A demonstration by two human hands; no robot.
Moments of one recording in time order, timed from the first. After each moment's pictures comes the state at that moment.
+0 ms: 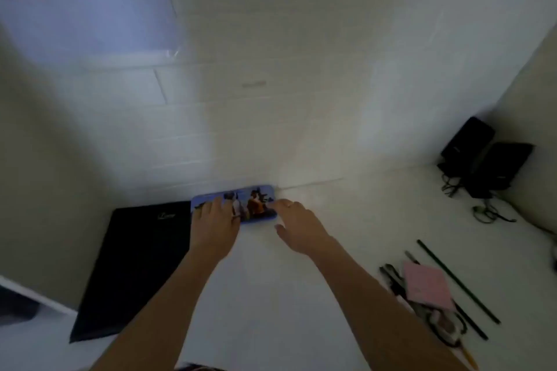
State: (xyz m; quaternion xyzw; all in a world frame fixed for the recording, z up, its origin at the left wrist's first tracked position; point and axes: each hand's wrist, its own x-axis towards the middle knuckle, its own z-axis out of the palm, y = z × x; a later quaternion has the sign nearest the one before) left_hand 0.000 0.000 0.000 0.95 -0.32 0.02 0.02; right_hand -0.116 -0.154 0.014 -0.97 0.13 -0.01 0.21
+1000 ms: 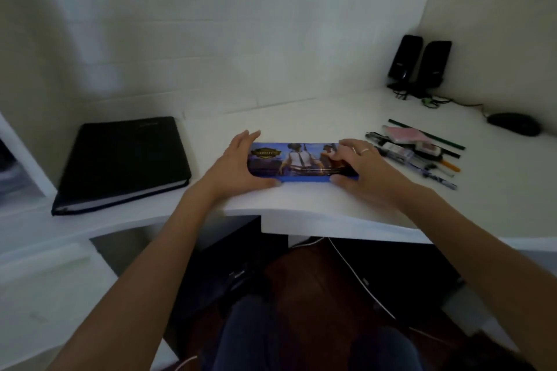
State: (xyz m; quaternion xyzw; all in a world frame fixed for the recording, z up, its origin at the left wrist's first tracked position) left_hand -0.076 0.076 -0.092 0.76 -0.55 -0.13 0.32; right_hand -0.317 -0.080 -0.079 -0.95 0.25 -0.13 0.09
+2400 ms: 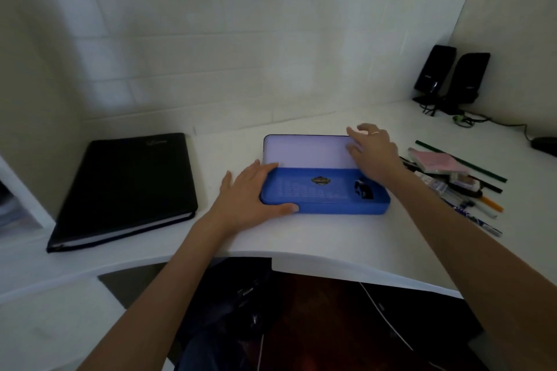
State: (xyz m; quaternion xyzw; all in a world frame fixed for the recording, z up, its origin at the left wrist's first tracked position) left_hand -0.075 0.063 -0.091 0.80 -0.54 -0.08 0.24; right_hand -0.229 -0.167 -0.066 -0.90 0.38 -0.22 0.09
